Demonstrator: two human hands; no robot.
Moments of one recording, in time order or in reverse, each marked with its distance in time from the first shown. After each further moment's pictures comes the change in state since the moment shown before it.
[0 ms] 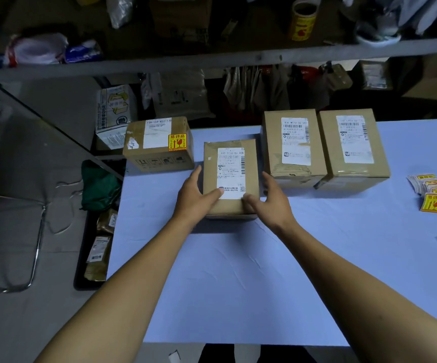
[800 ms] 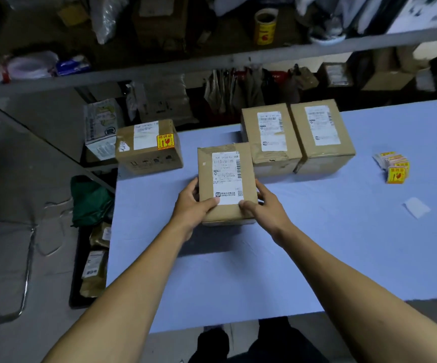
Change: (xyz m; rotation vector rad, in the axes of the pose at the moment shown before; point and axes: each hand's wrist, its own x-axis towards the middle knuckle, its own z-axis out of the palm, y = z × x) left_hand -0.059 -0.007 0.006 -0.268 -0.146 0.049; right_hand -0.073 0.012 -0.008 0.301 -0.049 0.073
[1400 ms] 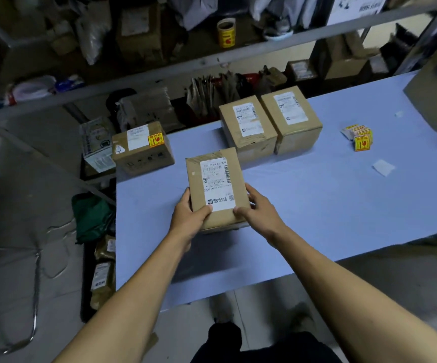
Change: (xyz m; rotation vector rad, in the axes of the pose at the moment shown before) left_hand -0.085 -0.030 -0.001 0.096 -0.036 0.048; right_hand -0.092 0.032 0.009 0.024 0.028 -0.035
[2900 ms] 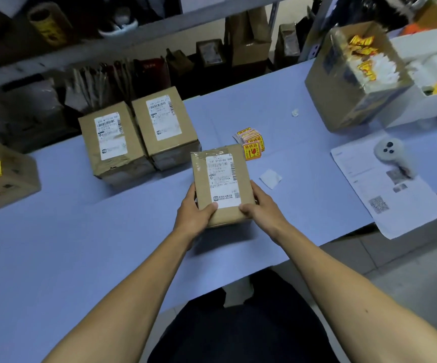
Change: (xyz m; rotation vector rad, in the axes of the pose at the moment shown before) left_hand 0.057 0.074 0.365 0.173 -0.168 -0.069; right_hand 0.051 0.091 -0.353 0.000 0.077 0.270
